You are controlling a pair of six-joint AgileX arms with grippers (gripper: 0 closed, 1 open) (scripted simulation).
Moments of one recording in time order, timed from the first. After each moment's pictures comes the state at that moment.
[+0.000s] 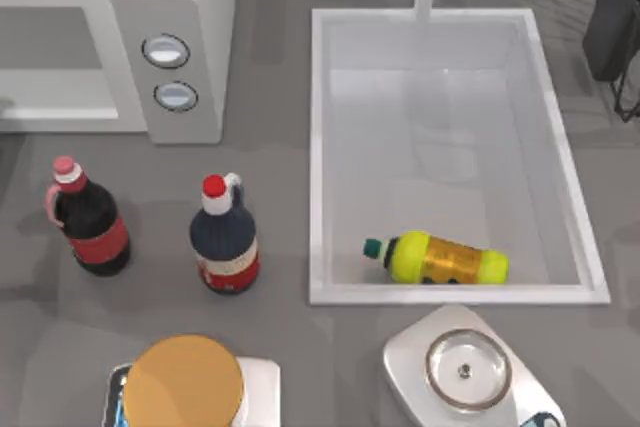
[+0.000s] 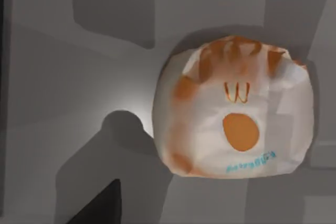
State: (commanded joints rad) left arm 0.23 1.82 1.26 -0.98 0.00 0.06; right arm 0.00 0.00 0.00 0.00 0.00 0.00
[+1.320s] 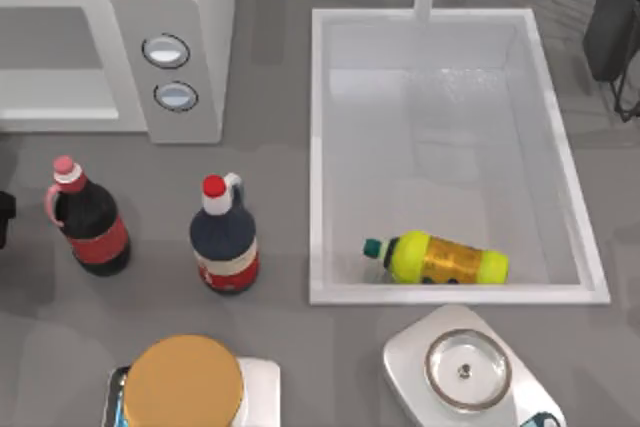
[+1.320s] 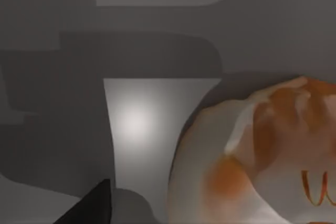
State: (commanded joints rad) left arm 0.24 2.00 1.12 -0.70 0.00 0.07; right arm 0.00 0.00 0.00 0.00 0.00 0.00
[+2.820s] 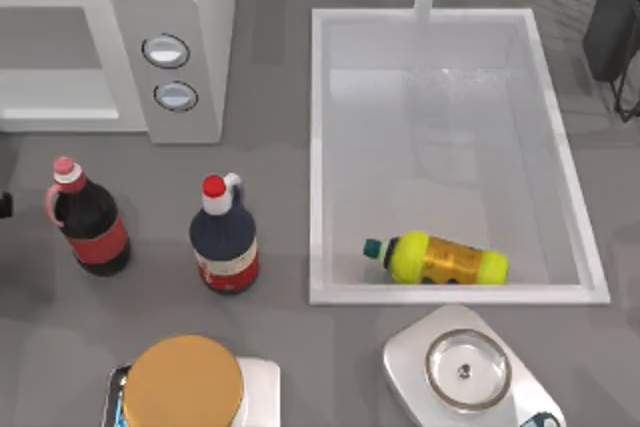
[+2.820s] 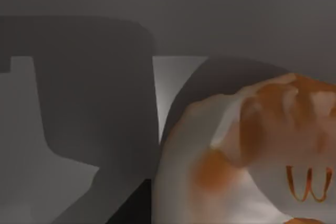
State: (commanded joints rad) left arm 0.26 1.91 1.13 -0.79 0.00 0.08; right arm 0.00 0.00 0.00 0.00 0.00 0.00
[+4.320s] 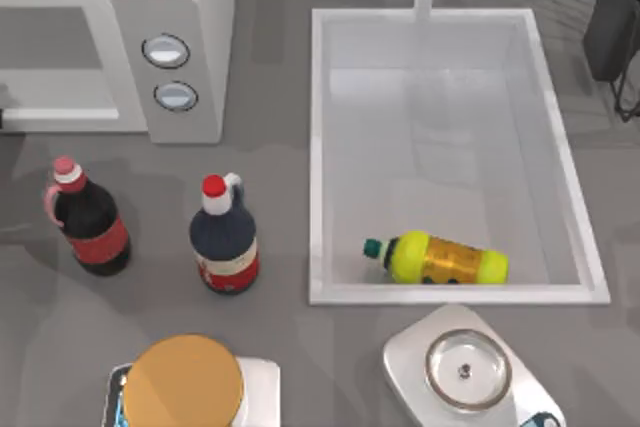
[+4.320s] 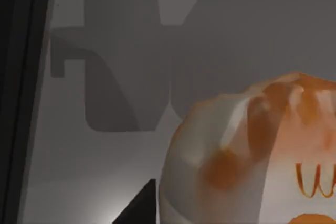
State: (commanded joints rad) left arm 0.24 1.89 1.27 -0.67 0.06 0.08; right arm 0.00 0.00 0.00 0.00 0.00 0.00
